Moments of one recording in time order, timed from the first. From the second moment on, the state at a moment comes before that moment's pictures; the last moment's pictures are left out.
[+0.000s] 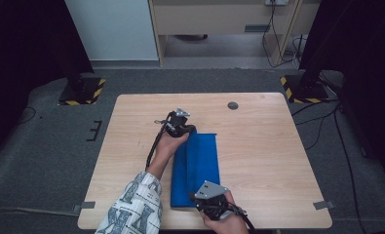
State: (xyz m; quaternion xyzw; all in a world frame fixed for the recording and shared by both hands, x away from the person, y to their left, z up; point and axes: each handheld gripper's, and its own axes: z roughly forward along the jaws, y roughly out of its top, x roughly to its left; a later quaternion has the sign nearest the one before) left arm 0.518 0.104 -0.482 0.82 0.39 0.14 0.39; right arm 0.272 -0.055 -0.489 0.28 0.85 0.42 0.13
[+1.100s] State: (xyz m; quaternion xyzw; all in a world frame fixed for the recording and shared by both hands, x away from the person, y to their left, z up) left arm 0.524 0.064 -0.497 0.82 0.40 0.13 0.38; right arm 0.272 -0.088 -0.496 0.30 0.86 0.41 0.12
